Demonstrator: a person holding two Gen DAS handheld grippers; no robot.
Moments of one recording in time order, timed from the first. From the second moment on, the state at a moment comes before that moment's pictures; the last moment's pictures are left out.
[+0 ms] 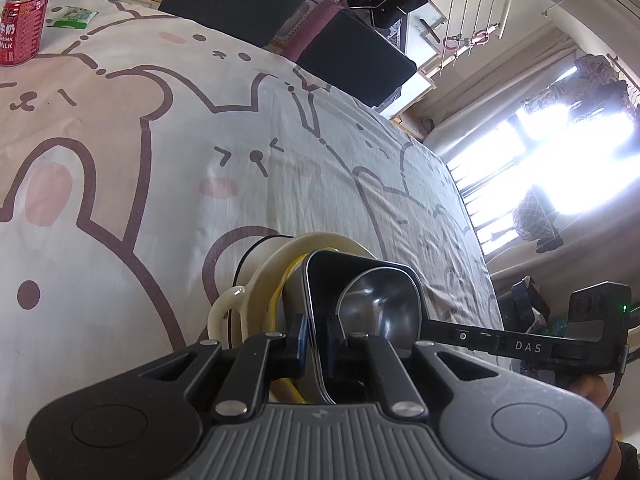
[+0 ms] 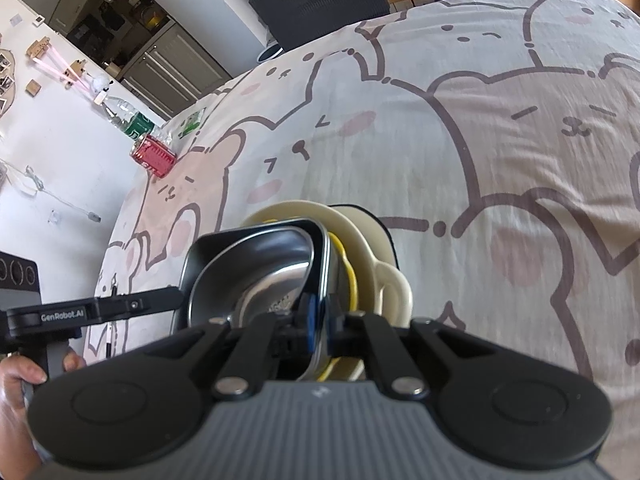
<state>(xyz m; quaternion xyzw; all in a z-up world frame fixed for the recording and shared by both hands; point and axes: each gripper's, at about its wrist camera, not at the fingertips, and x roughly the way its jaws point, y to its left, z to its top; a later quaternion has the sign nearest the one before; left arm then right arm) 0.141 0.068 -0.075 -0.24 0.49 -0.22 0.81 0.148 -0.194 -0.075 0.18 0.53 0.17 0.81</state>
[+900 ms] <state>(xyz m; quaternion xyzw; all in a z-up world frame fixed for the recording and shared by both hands) 0.108 0.066 -0.043 -0.18 0.46 -0.20 0.85 0.120 -0.198 -0.036 0.13 0.46 0.18 0.86</state>
